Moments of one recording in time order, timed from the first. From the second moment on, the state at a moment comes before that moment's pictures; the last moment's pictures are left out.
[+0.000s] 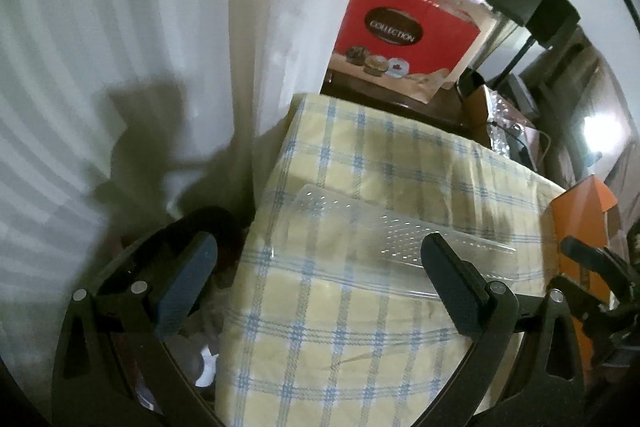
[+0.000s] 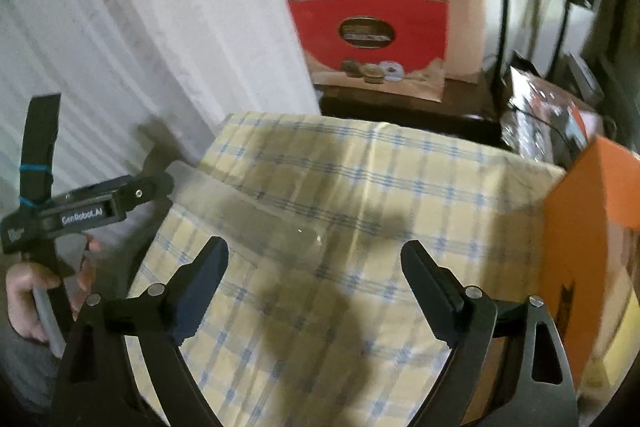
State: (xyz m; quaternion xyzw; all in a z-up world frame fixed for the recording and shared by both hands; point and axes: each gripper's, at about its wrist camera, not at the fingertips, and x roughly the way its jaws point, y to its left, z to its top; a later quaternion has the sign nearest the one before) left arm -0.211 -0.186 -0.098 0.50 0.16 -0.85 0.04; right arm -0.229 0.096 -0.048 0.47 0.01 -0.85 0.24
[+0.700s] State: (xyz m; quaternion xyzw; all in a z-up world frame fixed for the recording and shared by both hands) left arm -0.206 -0.186 -0.108 0.51 0.23 -0.83 0.00; right arm -0.244 0.007 -0.101 0.47 0.18 -0.80 0.33
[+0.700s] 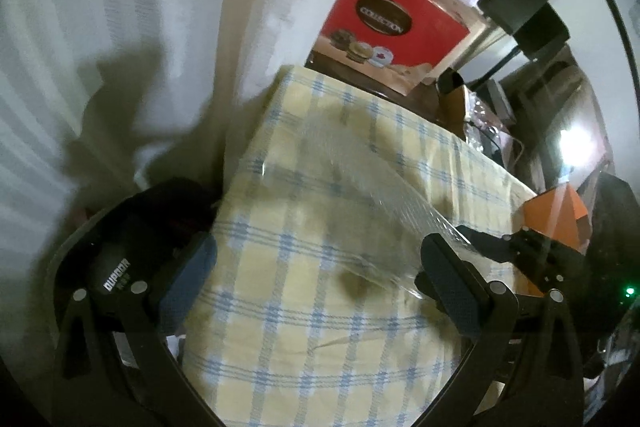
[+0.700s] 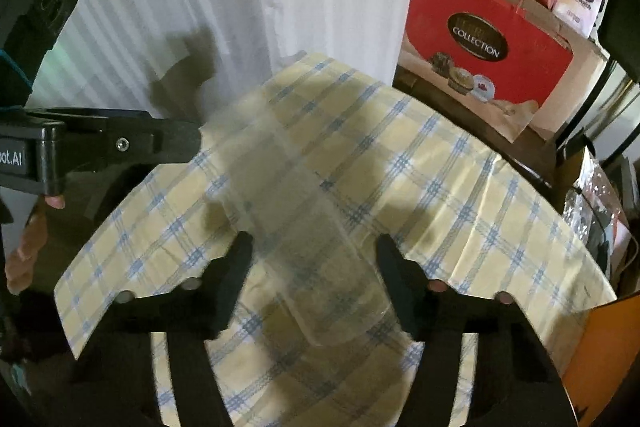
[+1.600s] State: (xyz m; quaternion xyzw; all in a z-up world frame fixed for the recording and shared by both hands) left arm -0.202 -0.108 -0.112 0.53 0.29 -0.79 -0.10; right arm -0.200 0.048 -0.084 0.51 0.03 -0.78 0.35
